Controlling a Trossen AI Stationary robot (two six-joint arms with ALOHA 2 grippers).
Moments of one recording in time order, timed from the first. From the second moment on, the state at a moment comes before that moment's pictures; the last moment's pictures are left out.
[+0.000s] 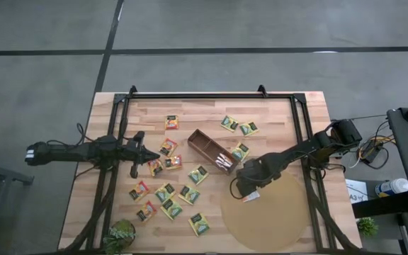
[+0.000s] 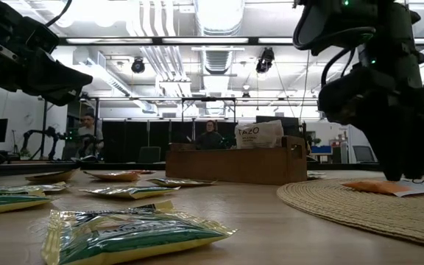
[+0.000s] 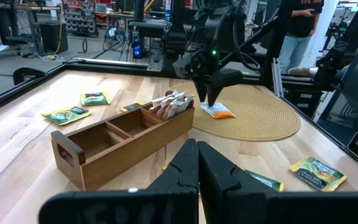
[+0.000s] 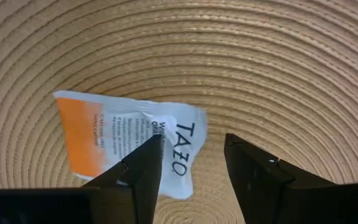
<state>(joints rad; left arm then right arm) 0.02 0.19 0.01 0.02 0.07 -0.09 0.28 1.66 0.90 -0.71 -0.13 1.43</state>
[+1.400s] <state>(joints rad) 0.02 0.19 0.01 0.02 0.07 -0.09 0.14 1.56 1.27 -1.22 0.12 1.07</state>
